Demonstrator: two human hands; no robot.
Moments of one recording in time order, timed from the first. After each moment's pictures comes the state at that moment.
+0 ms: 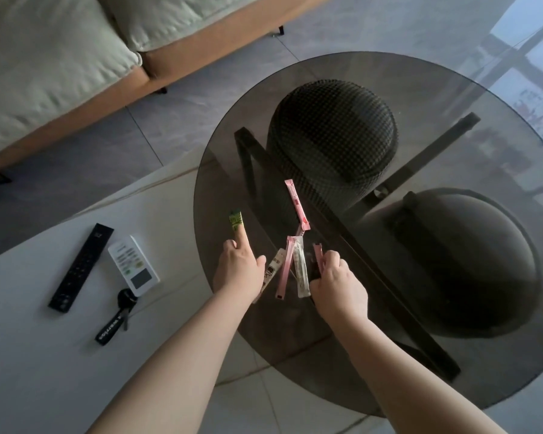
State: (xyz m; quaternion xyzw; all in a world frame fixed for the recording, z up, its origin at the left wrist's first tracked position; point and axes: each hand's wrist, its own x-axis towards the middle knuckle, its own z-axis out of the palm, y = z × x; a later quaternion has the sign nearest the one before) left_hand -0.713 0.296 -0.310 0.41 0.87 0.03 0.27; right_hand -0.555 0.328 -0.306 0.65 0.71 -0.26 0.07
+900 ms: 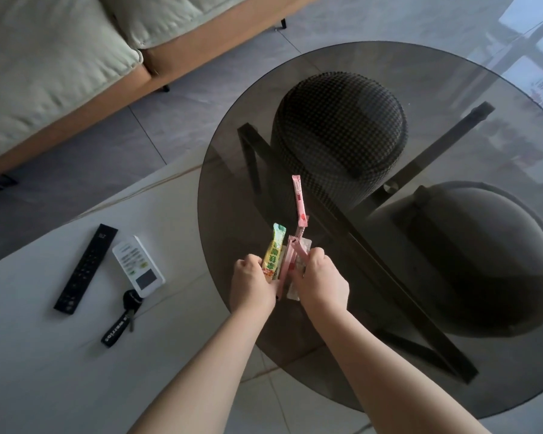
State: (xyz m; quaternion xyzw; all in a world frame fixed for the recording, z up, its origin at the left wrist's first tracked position) left_hand -0.694 0.278 -0.320 0.31 0.87 0.12 0.35; right_hand -0.596 0.326 -0.323 0.67 0.68 -0.29 0.06
